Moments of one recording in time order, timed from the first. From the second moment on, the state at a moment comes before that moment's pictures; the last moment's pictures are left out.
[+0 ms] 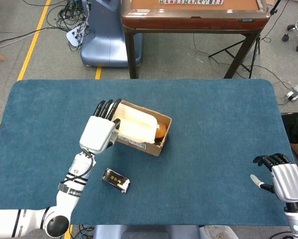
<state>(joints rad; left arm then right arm) -0.84 -1.41 -0.38 -2.03 0.90 1.31 1.01 0.05 -1.12 0.04 -1.61 -1.63 1.57 0.02</state>
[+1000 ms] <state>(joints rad) -0.96 -1.54 -0.33 -1.88 0.84 1.36 0.98 0.05 -1.11 0.04 -1.61 -1.63 1.58 0.03</state>
